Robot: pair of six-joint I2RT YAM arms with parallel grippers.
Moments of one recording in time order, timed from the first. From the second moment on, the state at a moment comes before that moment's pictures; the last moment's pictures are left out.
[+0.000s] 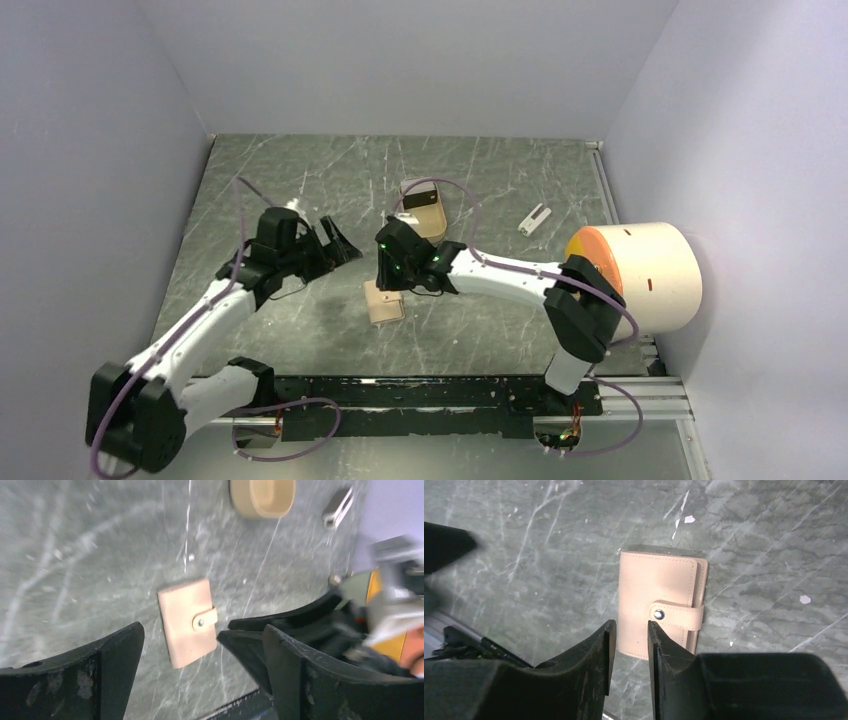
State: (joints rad) left arm -0.36 1.09 0.64 -0.27 0.28 -0.79; right arm 0.98 1.68 1.13 -0.29 0.10 0.75
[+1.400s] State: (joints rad) left arm -0.36 0.67 0.56 -0.49 0.02 -0.81; right arm 1.05 1.76 1.17 -0.42 0.31 0.71
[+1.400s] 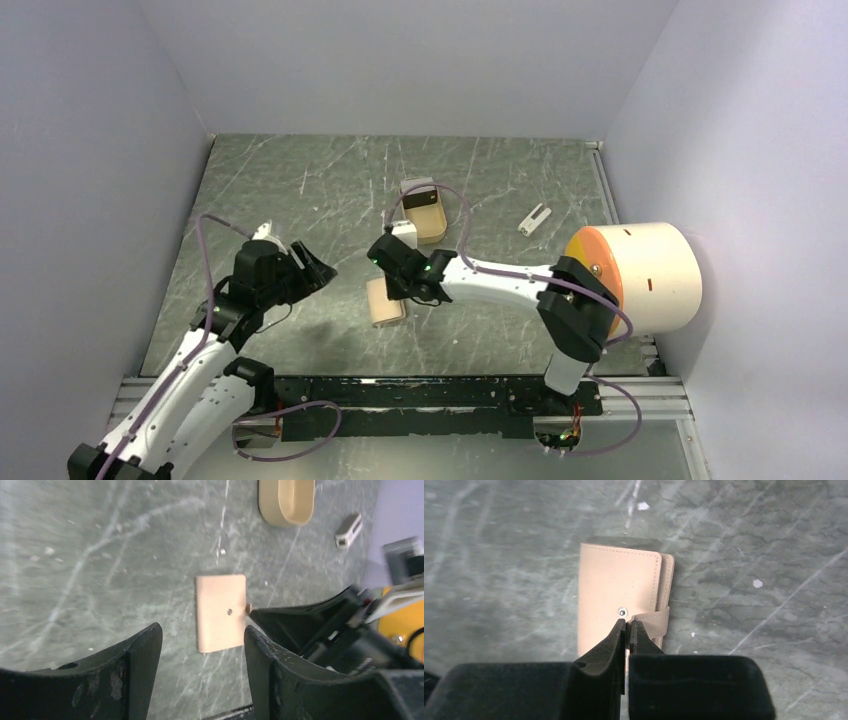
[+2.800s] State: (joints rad) left arm -0.36 1.17 0.44 -0.09 0.55 -0.80; right arm 0.65 1.32 0.73 -0.13 -0.12 0.65
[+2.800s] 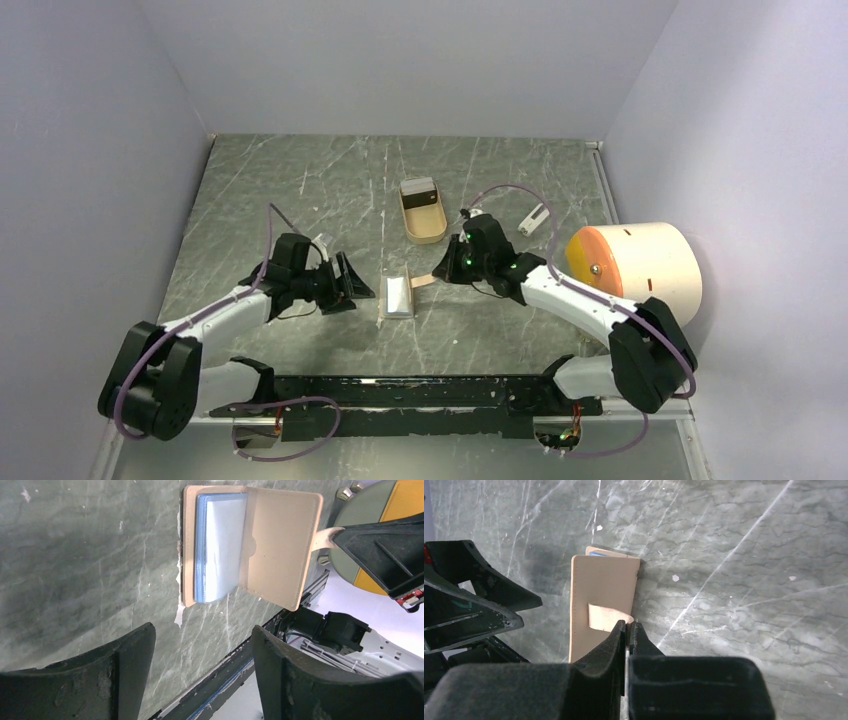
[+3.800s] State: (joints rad) left arm -0.39 1.51 0.50 0.12 0.67 -0.77; right arm 0.62 1.23 0.61 -0.23 0.01 0.60
